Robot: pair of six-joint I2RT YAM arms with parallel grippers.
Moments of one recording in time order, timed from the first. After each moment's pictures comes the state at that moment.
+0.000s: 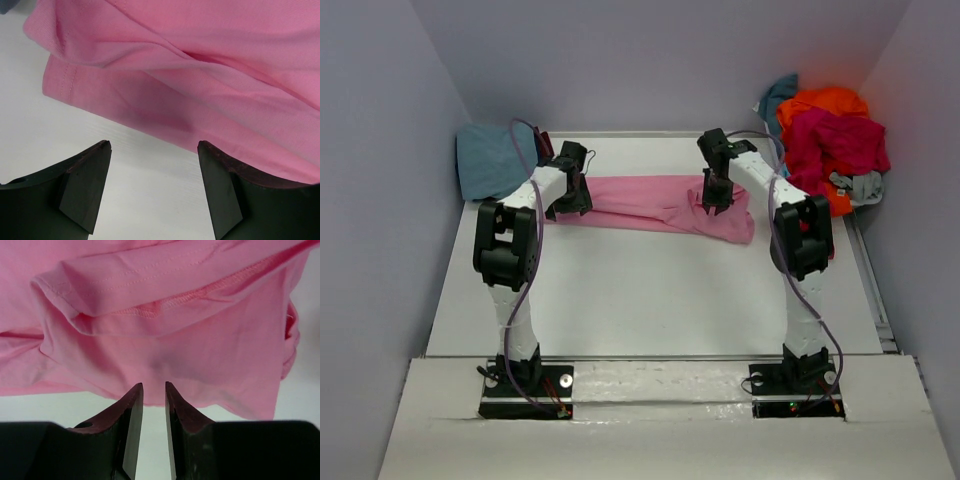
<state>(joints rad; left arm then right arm) -0.24 2.02 1.56 -0.74 -0.30 -0.47 0.36 2.16 1.91 -1.02 0.17 0.50</state>
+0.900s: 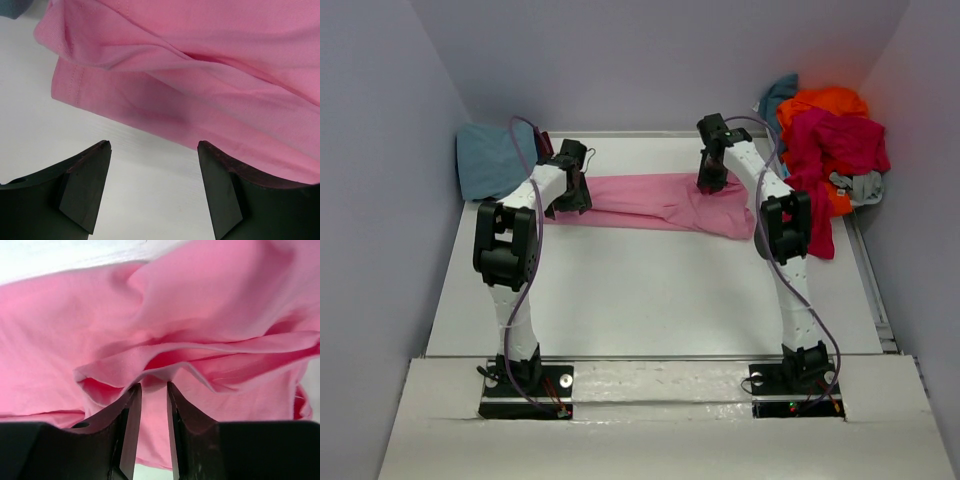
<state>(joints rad) -0.24 2.02 1.58 -0.76 -0.31 -0.46 0.31 2.46 2.32 -1.04 0.17 0.50</state>
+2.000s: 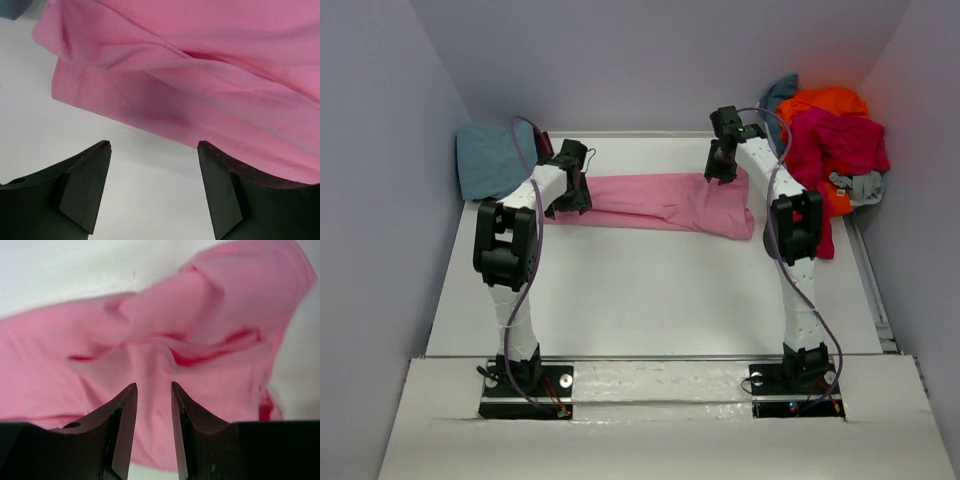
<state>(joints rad) -0.24 2.02 1.58 -0.77 -0.31 -0.45 0.26 2.43 2.32 -0.96 0.17 0.48</state>
